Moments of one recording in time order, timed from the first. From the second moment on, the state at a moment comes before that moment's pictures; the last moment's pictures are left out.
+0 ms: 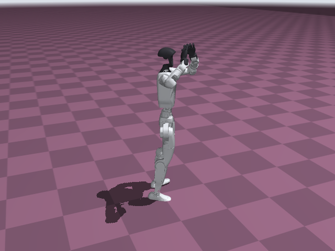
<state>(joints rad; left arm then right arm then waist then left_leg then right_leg) -1.54 0.64 -0.61 -0.05 -0.07 -0.37 0.34 -1.06 -1.47 0.25 -0.43 -0.12 -0.23 -0.55 -0.11 -0.05 -0.07 0.14 0.12 0.65 -0.02 -0.13 -0.23 0.06 0.01 -0.07 0.04 -0.03 0.26</state>
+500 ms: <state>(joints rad) -1.54 0.65 -0.60 -0.05 -0.07 -0.37 0.35 -1.10 -1.46 0.29 -0.42 -0.13 -0.22 -0.55 -0.10 -0.06 -0.06 0.15 0.12 0.68 -0.03 -0.13 -0.24 0.05 0.02 -0.04 0.03 -0.02 0.26</state>
